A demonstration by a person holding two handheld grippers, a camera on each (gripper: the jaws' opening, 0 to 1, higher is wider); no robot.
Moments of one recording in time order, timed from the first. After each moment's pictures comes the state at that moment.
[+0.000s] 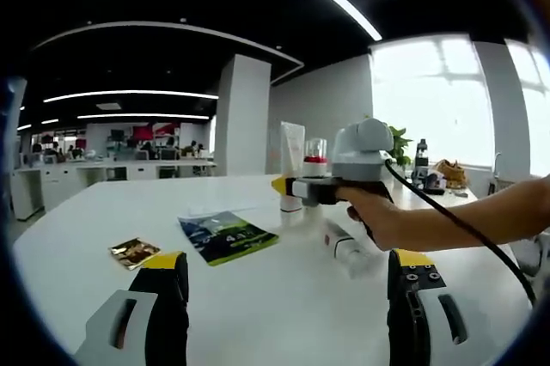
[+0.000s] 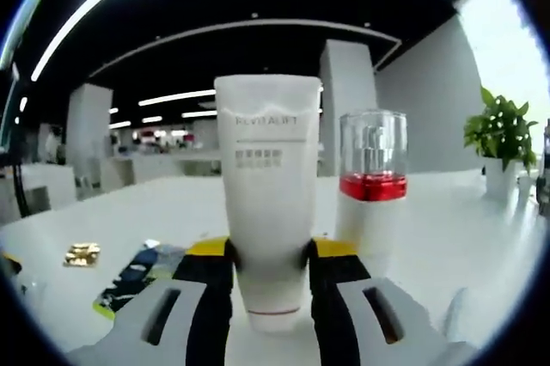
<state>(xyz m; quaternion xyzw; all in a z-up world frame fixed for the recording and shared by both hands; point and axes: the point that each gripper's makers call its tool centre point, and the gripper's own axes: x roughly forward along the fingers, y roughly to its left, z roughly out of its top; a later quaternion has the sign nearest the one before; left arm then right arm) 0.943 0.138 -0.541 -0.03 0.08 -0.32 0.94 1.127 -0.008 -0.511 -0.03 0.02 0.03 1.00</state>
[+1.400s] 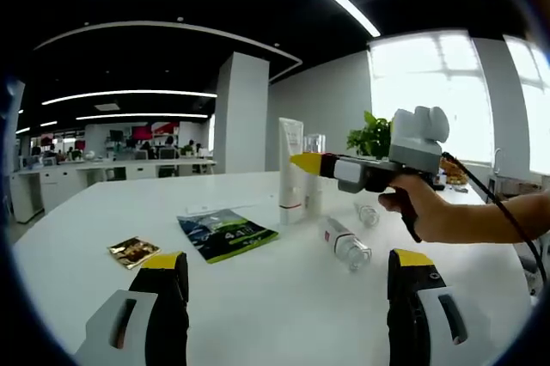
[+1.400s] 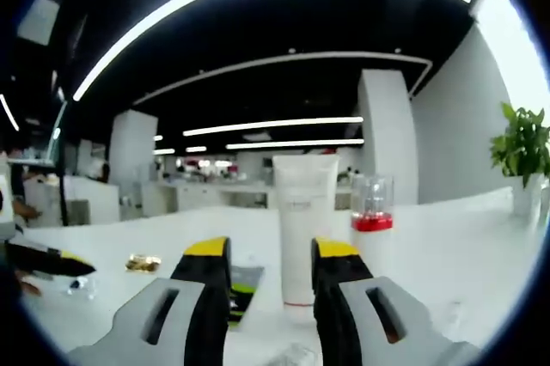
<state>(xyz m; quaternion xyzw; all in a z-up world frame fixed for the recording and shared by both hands) 0.945 0.136 -0.545 -0.03 0.08 -0.32 0.94 1.065 0.010 -0.470 -0.01 -0.06 0.15 0.99</state>
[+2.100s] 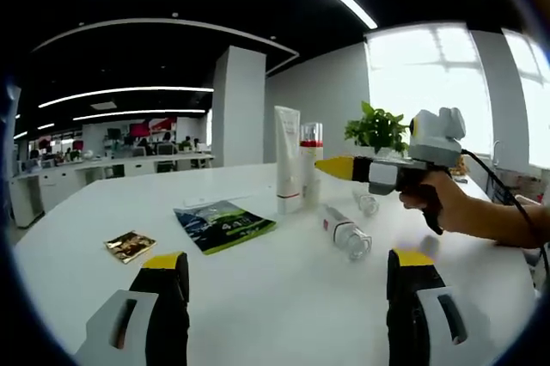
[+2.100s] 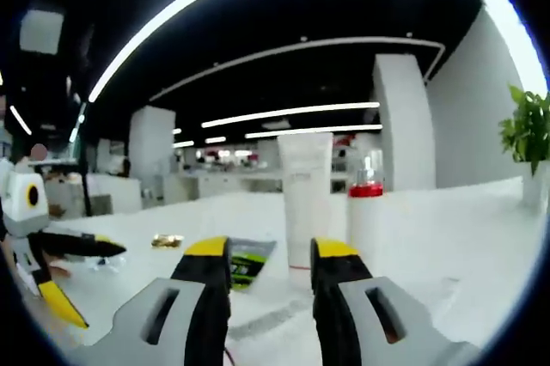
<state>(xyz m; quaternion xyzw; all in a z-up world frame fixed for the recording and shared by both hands) 0.941 0.132 -0.557 -0.01 0.10 -0.33 0.94 1.034 -0.001 -0.495 0.00 -0.02 0.21 0.98</state>
